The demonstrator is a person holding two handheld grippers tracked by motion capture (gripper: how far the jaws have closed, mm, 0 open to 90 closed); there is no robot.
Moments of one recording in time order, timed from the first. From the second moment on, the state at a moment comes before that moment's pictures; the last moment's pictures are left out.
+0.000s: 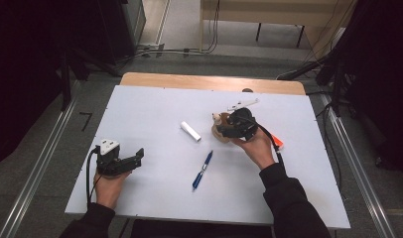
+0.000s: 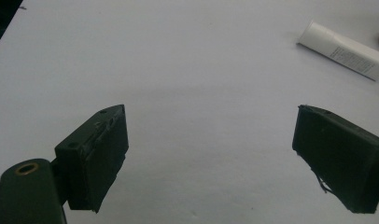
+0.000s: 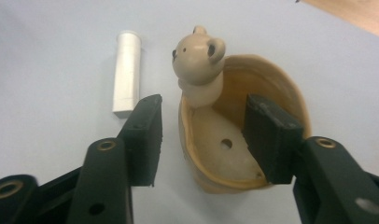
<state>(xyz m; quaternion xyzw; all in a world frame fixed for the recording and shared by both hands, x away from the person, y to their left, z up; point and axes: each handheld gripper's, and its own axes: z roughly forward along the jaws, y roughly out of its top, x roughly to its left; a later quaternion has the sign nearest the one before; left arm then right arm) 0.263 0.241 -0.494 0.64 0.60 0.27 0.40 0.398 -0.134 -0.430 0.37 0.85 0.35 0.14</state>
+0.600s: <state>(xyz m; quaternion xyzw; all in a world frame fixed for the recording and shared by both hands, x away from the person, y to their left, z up) 0.262 0.239 -0.494 0.64 0.60 0.27 0.39 0.364 -0.187 -0.416 0.39 0.80 0.42 0.18</state>
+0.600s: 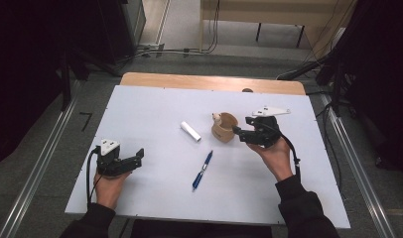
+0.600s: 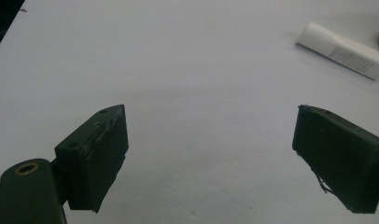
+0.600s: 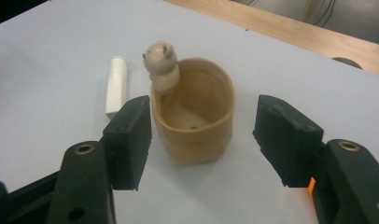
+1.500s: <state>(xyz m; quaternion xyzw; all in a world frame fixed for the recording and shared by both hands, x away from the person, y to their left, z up) 0.263 0.238 -0.495 0.64 0.60 0.27 0.39 0.351 -0.251 -0.443 0.44 0.76 0.41 0.23</state>
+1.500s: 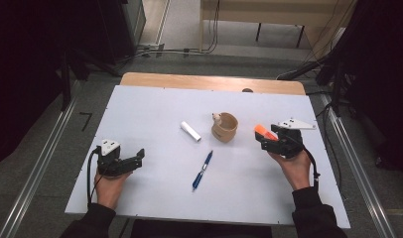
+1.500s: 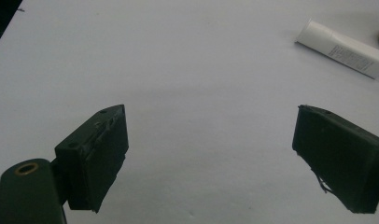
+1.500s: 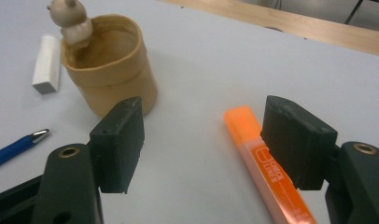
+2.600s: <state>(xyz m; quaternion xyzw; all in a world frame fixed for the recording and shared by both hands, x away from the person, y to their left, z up) 0.263 0.238 -0.495 0.65 0.60 0.27 0.39 0.362 -0.278 -0.456 0.48 0.74 0.40 0.25</state>
